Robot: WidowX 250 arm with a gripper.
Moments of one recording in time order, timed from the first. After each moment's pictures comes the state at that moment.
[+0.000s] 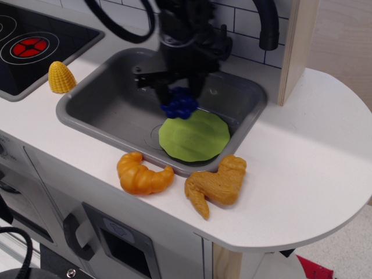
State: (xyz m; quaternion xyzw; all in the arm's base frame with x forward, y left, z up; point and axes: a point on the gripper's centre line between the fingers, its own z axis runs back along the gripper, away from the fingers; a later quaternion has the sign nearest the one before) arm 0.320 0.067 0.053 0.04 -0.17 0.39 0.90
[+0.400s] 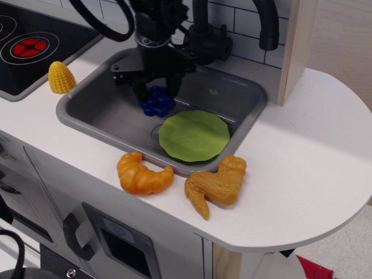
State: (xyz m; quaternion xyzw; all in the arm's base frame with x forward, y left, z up) arm 0.316 0.109 0.043 0.07 -0.17 0.39 0.90
